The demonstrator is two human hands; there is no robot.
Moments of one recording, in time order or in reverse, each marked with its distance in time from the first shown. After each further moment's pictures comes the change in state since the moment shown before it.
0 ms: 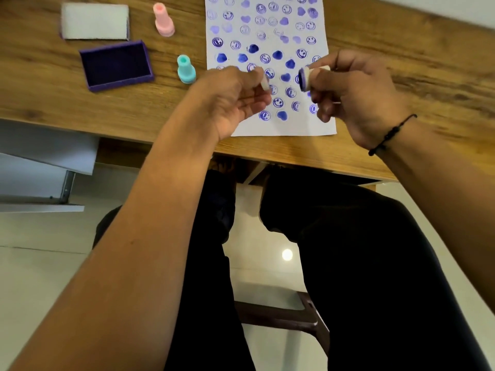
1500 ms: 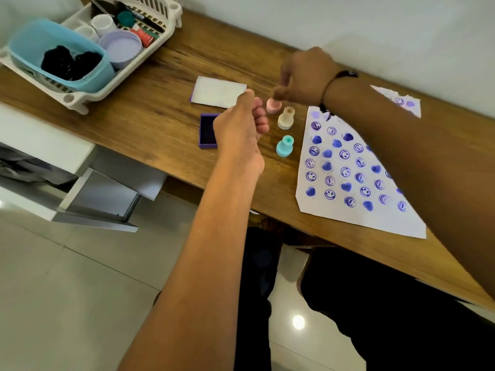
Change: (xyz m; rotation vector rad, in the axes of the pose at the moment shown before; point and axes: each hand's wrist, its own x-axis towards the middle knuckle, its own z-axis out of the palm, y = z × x) left_hand 0.012 0.049 -0.086 -0.496 0.546 0.252; right_hand 0.155 -0.074 0.173 -1.321 -0.259 -0.554
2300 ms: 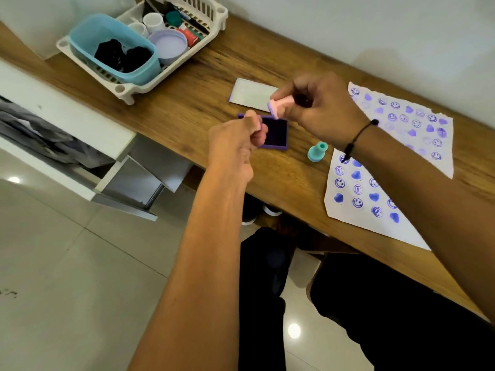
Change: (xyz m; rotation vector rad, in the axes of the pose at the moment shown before) left_hand 0.004 0.027 -0.057 0.129 0.058 -0.023; right_hand -0.046 -0.059 0.006 0.735 0.068 -0.155
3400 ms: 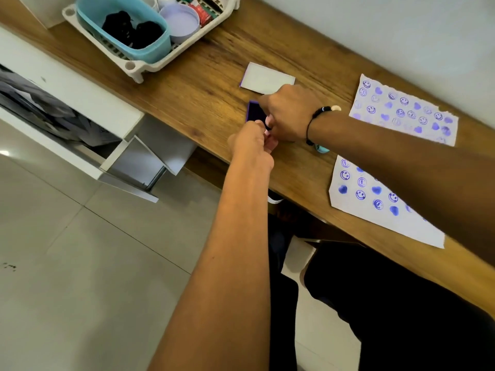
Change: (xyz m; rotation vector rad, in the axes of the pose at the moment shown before) left_hand 0.020 -0.023 0.004 -0.296 0.089 -0.262; right_hand 0.034 0.002 0.049 -0.892 -0.377 -0.134
